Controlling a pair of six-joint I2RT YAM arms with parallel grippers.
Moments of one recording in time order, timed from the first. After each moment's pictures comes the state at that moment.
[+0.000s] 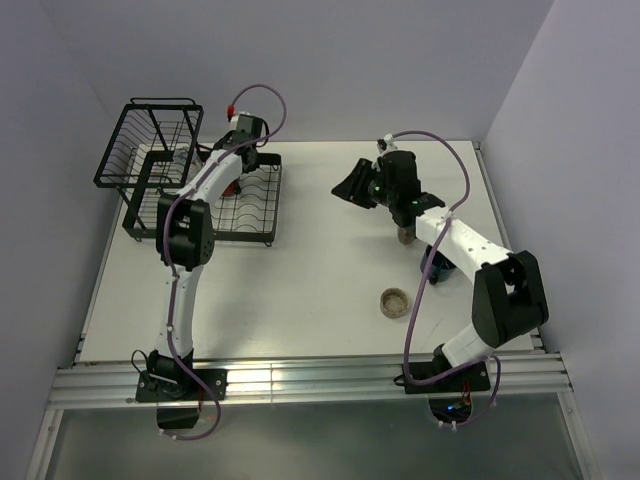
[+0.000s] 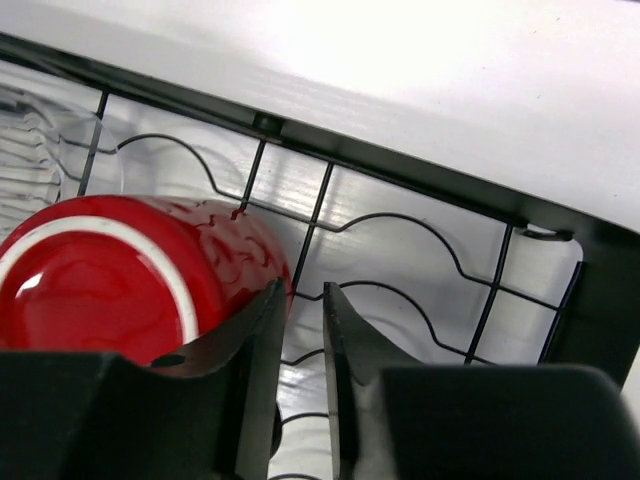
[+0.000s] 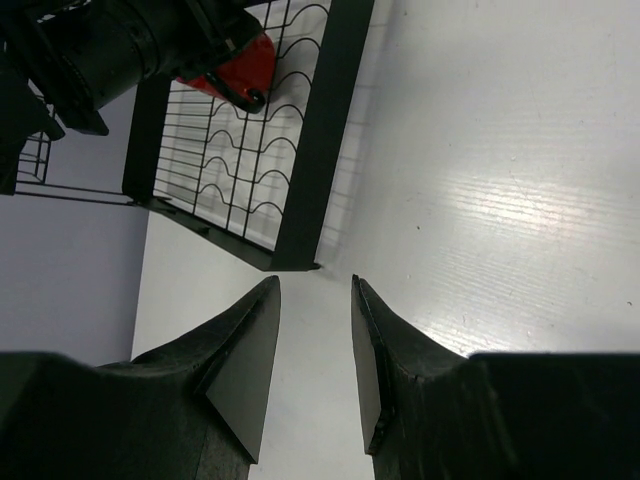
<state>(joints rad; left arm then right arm) -0.29 2.39 2.15 -0.58 -0.47 -0.33 0.37 1.54 1.11 -0.01 -0.28 0.71</state>
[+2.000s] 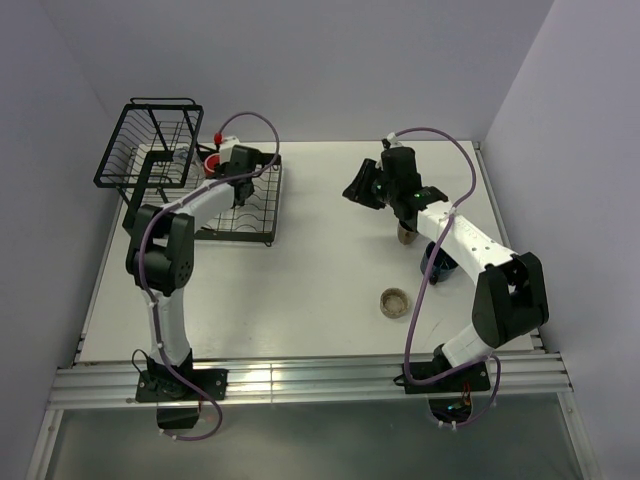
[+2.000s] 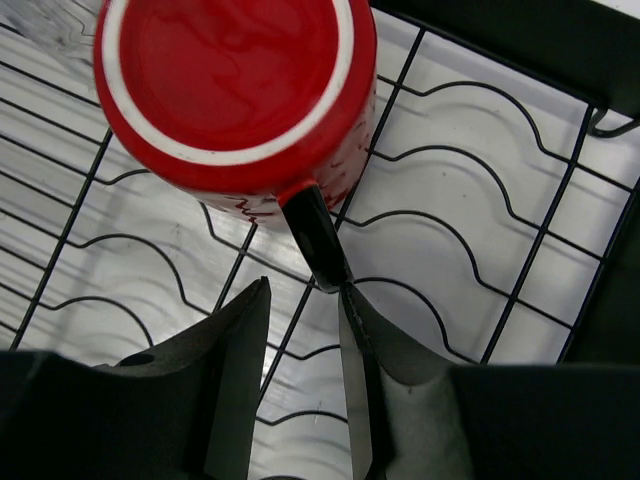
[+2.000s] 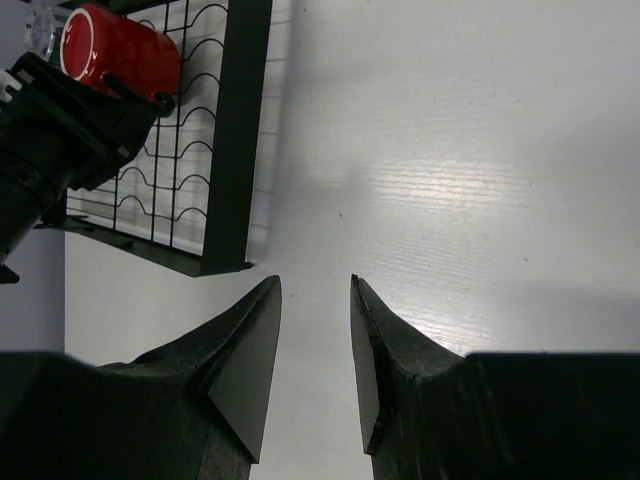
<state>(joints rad) -0.34 2.02 1.48 -0.24 -0.57 -0.45 0.37 1.53 1.19 -0.23 -0.13 0.64</state>
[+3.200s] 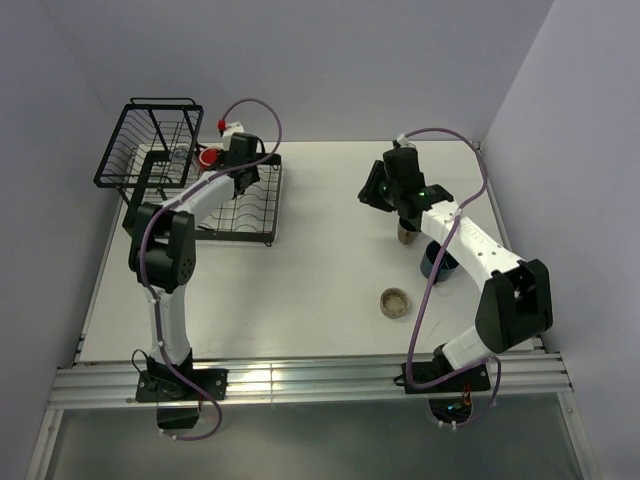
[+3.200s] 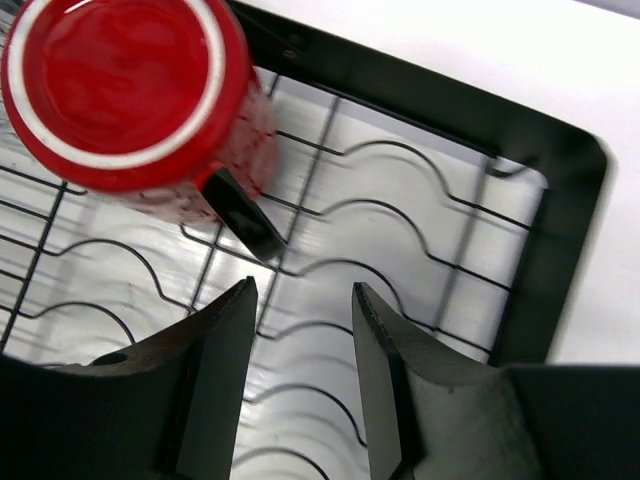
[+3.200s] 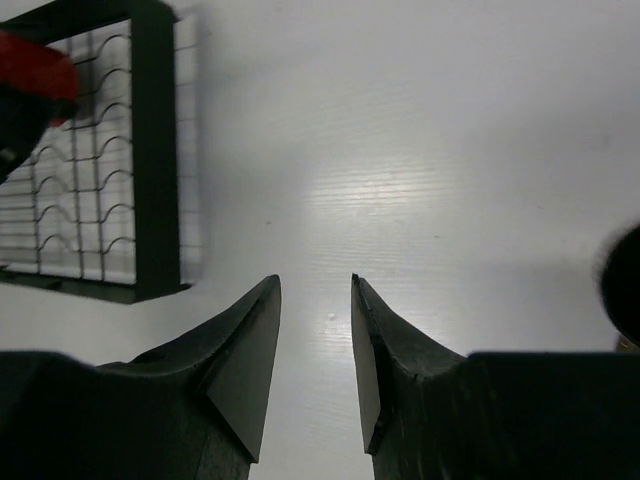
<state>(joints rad) -0.31 2.08 1.62 -0.24 -0.46 -0.41 0.37 1.50 1.21 -0.35 0.03 0.63</state>
